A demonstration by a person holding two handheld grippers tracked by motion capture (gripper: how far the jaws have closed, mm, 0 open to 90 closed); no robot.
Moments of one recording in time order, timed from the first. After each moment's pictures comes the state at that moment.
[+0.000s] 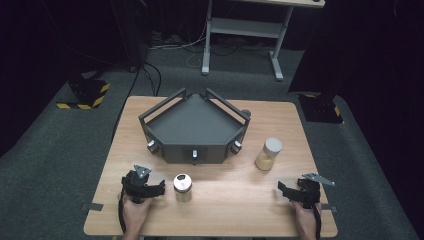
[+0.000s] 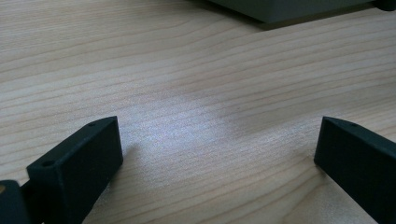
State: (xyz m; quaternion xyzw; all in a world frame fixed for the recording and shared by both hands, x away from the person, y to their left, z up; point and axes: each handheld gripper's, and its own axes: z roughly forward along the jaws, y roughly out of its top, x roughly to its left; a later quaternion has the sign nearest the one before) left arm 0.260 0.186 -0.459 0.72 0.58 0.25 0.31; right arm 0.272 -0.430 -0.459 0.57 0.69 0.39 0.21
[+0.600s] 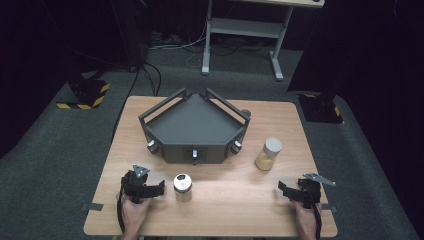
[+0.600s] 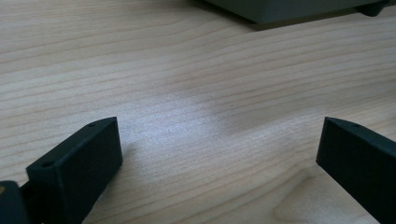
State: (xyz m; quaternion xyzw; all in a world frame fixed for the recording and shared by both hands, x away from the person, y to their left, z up) left arm 0.261 0.199 -0.454 0.72 0.58 0.22 0.33; right arm 0.272 -0.431 -0.459 0.58 0.69 0.39 0.20
